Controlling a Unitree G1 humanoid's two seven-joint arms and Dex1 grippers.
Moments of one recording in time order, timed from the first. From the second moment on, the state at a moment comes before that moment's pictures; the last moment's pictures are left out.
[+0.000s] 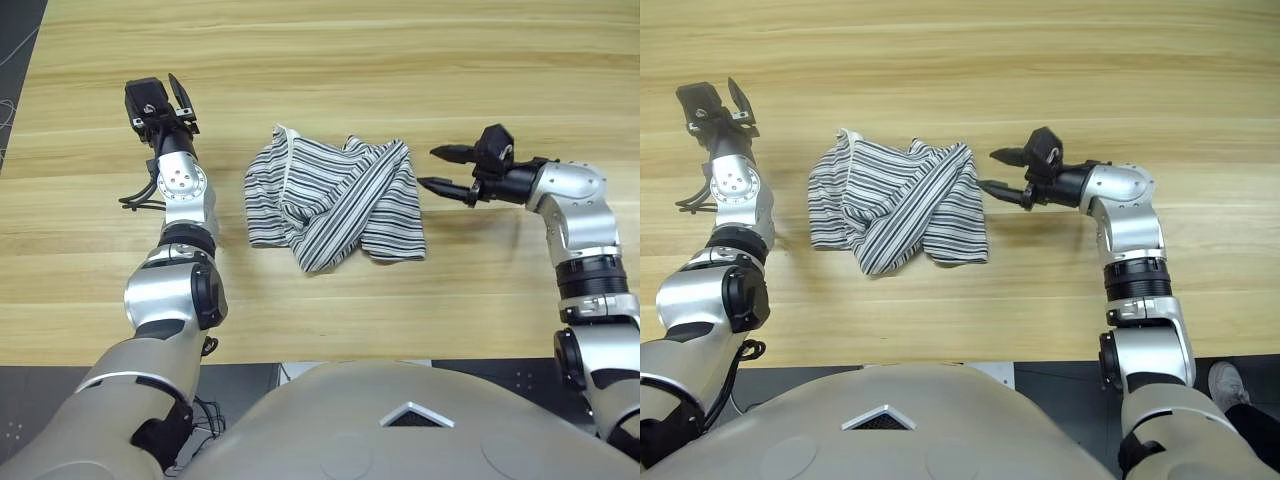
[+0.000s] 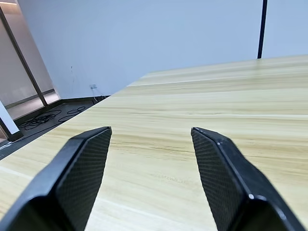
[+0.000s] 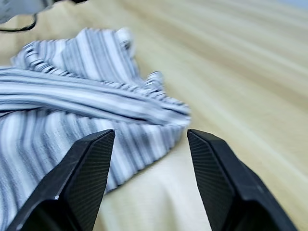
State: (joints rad) left arm -0.61 0.31 0.21 1.25 0.02 -0.59 0.21; right arm -0.31 -0.46 0.15 0.30 0.18 0.10 1.10
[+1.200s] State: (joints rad) left arm -0.62 0.30 0.21 1.26 0.01 -0.57 0.20; right arm -0.33 -0.27 0.32 0.43 -0.01 -0.26 0.87
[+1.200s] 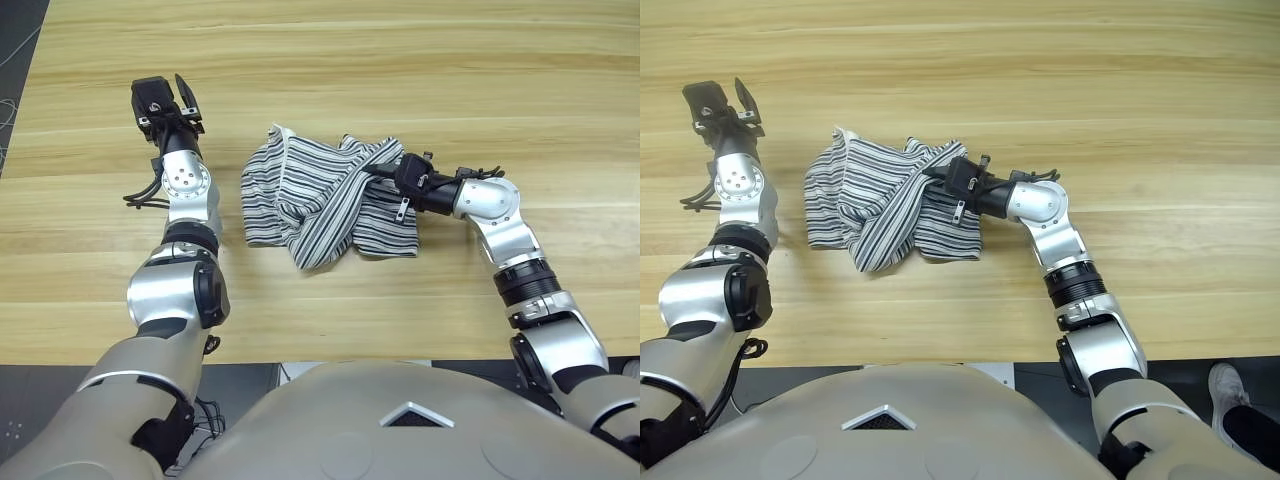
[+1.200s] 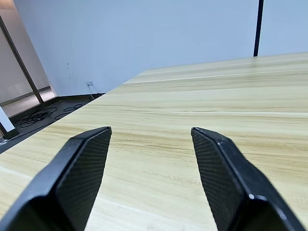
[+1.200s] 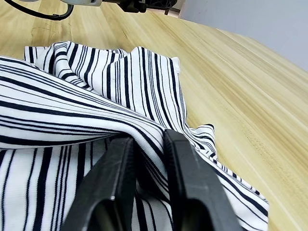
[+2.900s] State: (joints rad) left arm -0.34 0.21 0.07 0.53 -0.37 -0.52 -0.76; right arm -0.68 -0.20 -0.22 0.10 0.84 0.44 0.76
